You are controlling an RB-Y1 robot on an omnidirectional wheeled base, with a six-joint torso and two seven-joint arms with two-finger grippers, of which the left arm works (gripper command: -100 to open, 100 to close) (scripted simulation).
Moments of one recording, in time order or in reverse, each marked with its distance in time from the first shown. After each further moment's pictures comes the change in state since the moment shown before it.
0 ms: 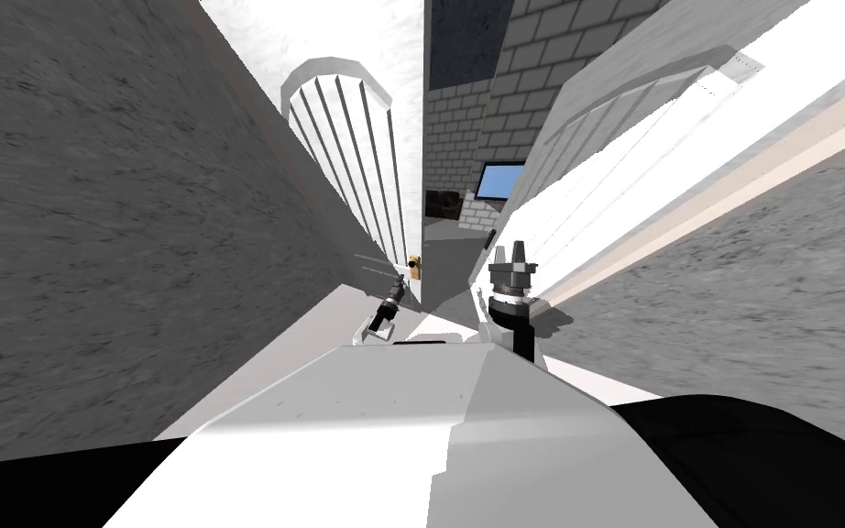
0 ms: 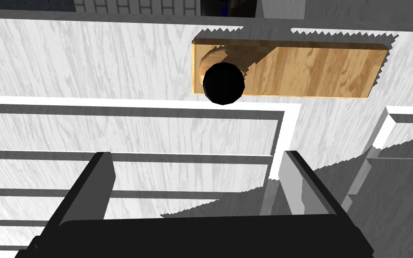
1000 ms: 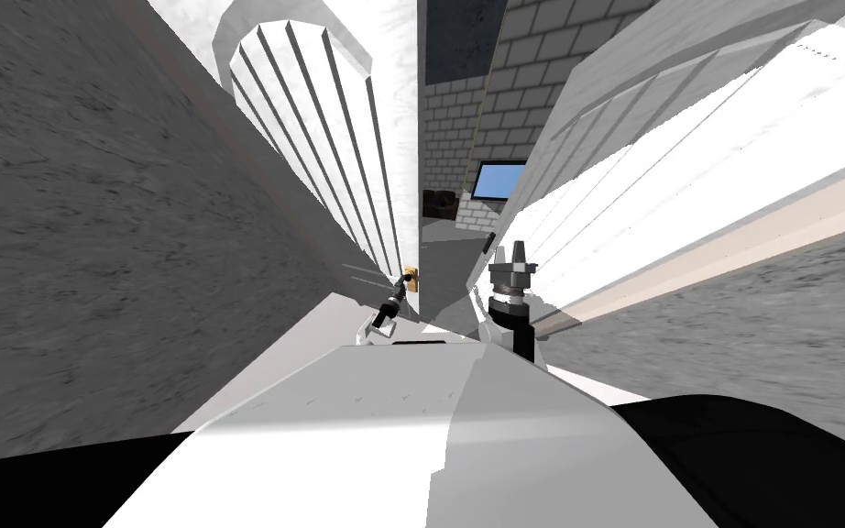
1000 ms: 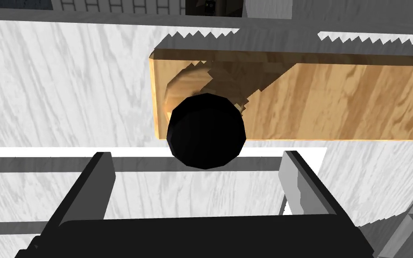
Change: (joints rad) arm -0.057 -0.015 0.004 0.087 0.005 0.016 0.003
